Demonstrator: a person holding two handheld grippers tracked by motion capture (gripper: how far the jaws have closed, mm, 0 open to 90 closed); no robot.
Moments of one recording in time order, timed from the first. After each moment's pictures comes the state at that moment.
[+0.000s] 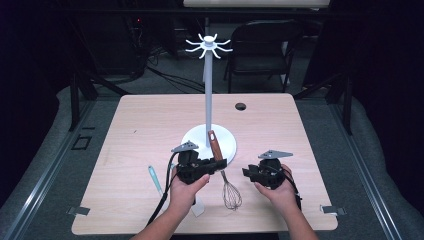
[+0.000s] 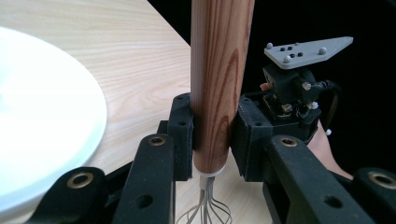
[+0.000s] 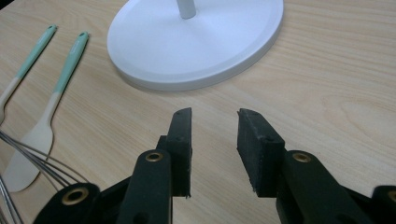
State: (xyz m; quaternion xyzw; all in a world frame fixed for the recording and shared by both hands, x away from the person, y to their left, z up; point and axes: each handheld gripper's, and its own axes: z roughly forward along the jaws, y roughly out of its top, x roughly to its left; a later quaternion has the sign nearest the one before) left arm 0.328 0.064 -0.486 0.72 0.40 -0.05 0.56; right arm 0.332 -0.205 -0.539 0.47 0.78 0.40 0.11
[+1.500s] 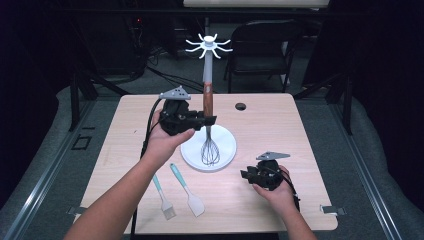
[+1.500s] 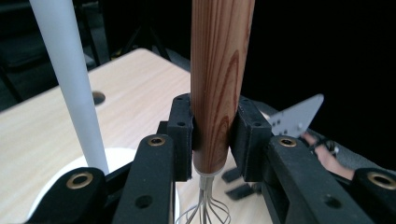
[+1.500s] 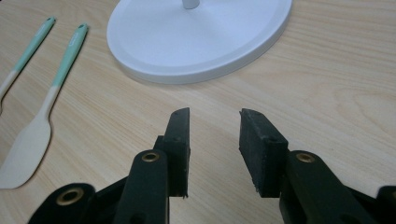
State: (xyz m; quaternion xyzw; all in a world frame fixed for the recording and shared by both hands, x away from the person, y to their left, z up) left arm 0.387 0.089 -0.350 0.80 0.27 0.06 0.53; right arm 0.333 -0.201 -0.546 0.47 0.78 0.40 0.10
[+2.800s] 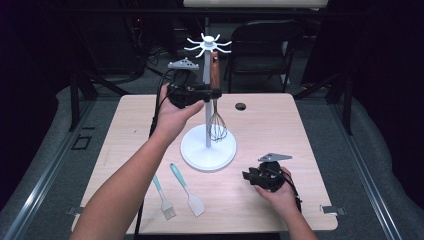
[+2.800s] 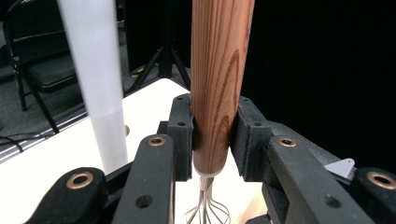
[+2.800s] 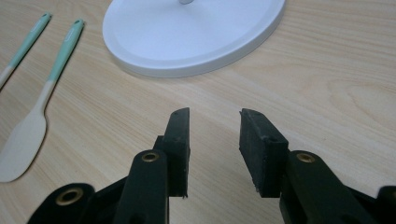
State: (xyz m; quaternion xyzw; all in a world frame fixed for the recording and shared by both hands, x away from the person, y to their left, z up) left arm 0.422 0.071 -0.313 0.78 0.30 0.09 0.53; right arm 0.330 -0.206 -0.549 0.47 0.78 0.40 0.11
